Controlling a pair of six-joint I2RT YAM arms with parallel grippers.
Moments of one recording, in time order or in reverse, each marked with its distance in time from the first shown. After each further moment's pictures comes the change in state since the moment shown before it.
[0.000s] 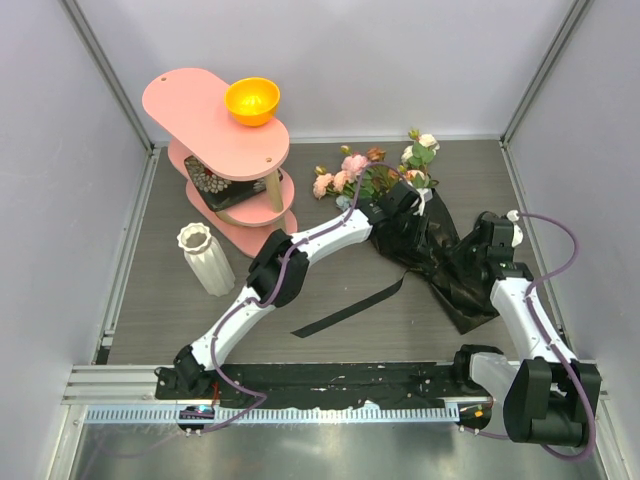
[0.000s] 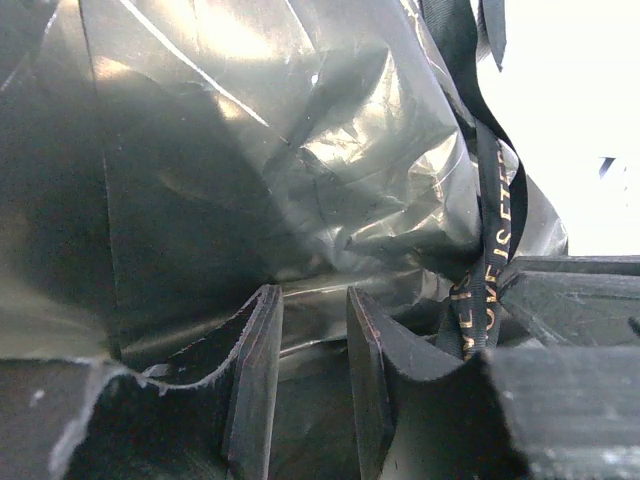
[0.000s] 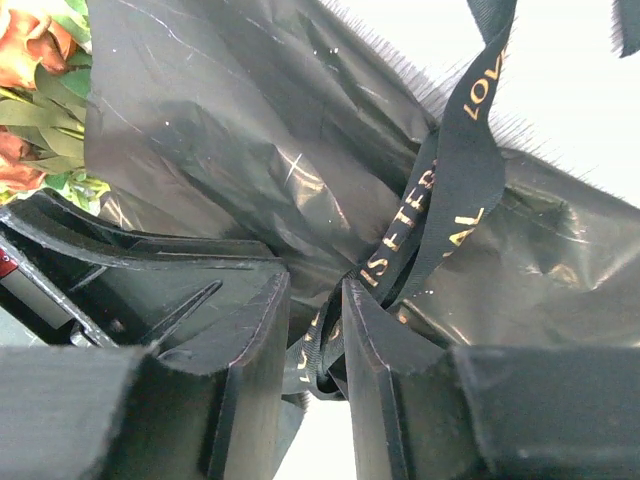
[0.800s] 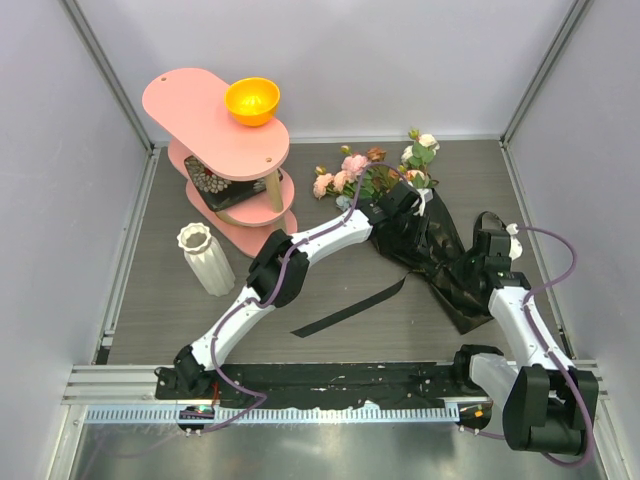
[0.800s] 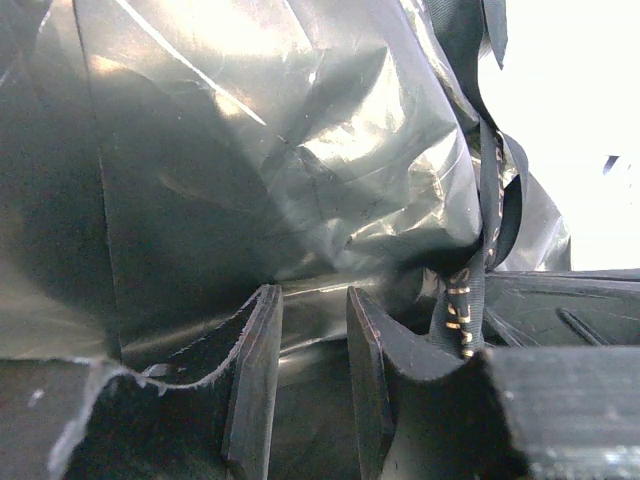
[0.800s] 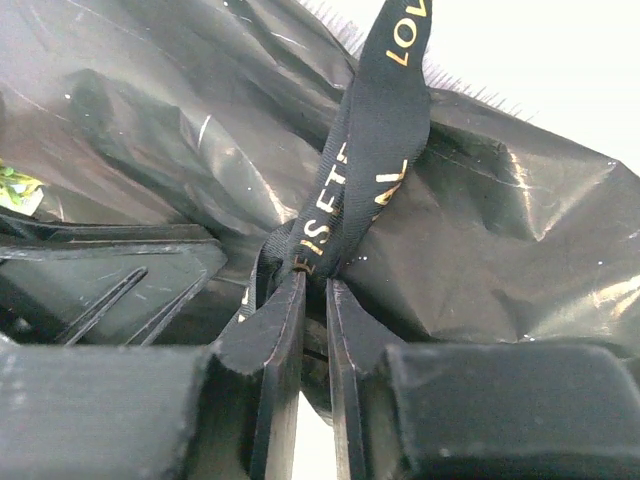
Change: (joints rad) left arm 0.000 0.000 0.000 -0.004 -0.007 0.008; right arm -0.002 -0.052 -0.080 -0.031 0.025 0.031
